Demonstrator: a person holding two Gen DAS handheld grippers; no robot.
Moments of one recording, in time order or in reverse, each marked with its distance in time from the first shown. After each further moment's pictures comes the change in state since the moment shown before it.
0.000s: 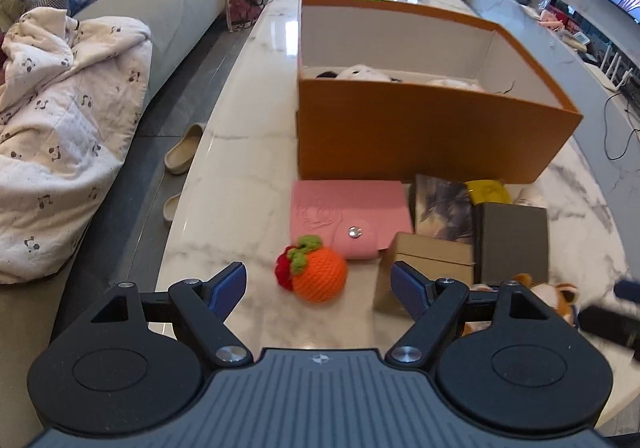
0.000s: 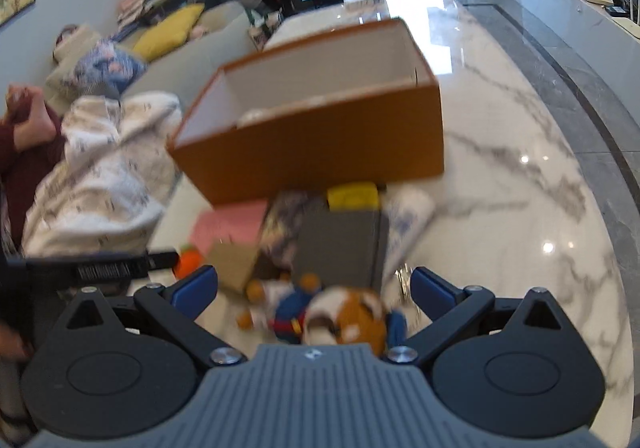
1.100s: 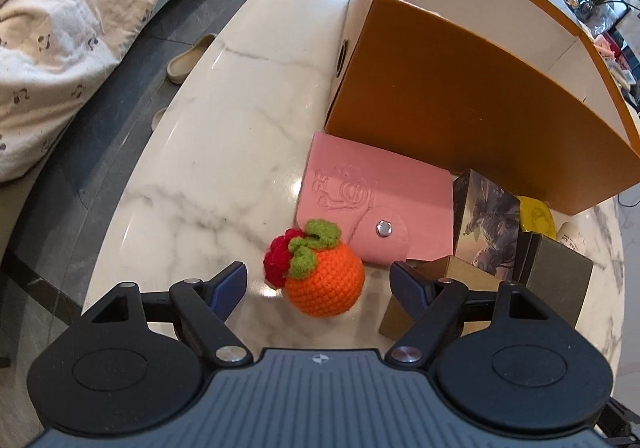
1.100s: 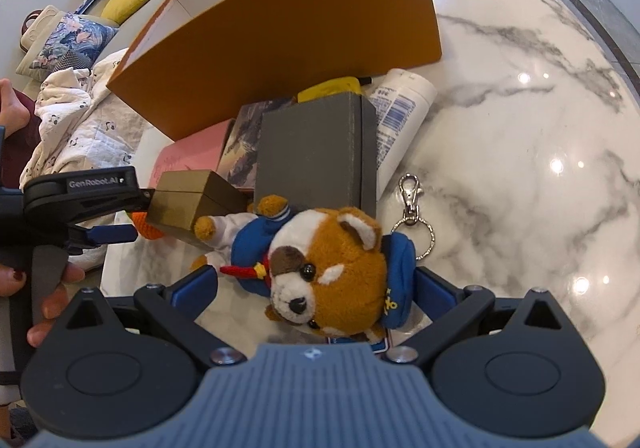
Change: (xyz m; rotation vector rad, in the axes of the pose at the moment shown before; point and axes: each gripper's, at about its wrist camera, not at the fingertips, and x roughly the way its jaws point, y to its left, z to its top) left arm 0.065 0.020 0.013 -0.291 0.205 -0.049; right arm 0.059 -0.028 -0.015 0.147 0.185 0.042
